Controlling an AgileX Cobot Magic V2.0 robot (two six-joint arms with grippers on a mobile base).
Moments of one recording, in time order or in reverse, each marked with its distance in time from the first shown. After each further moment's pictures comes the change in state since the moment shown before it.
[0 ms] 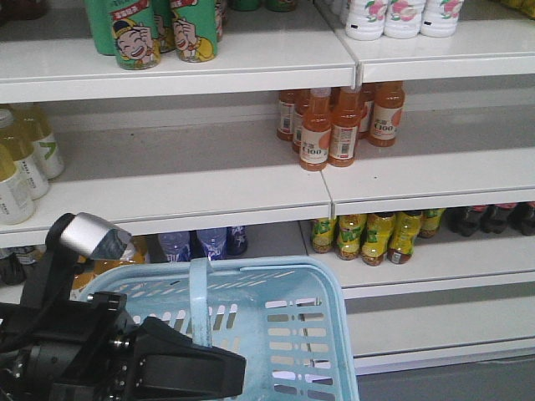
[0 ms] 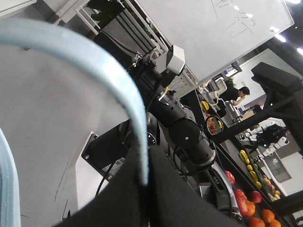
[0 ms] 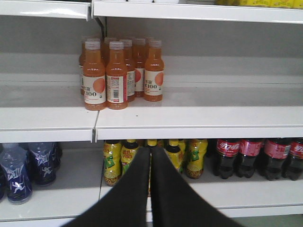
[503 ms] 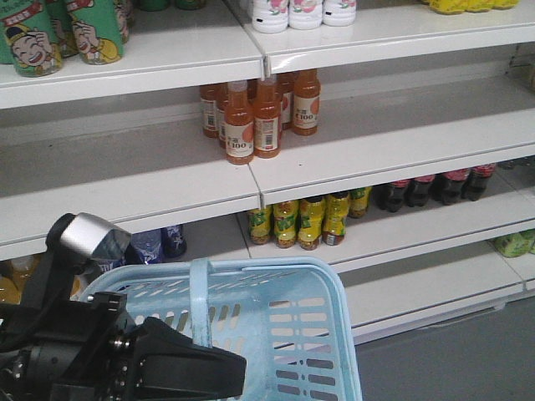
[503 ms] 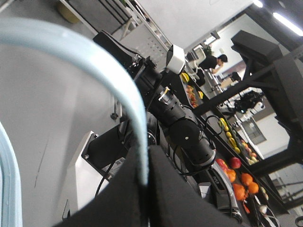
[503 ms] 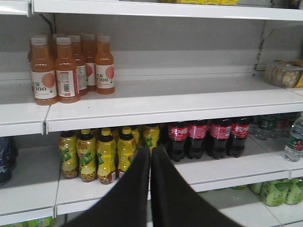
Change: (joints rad) left arm 0.000 0.000 0.000 0.000 0.000 0.000; right arm 0.000 0.000 0.000 0.000 -0.001 0.000
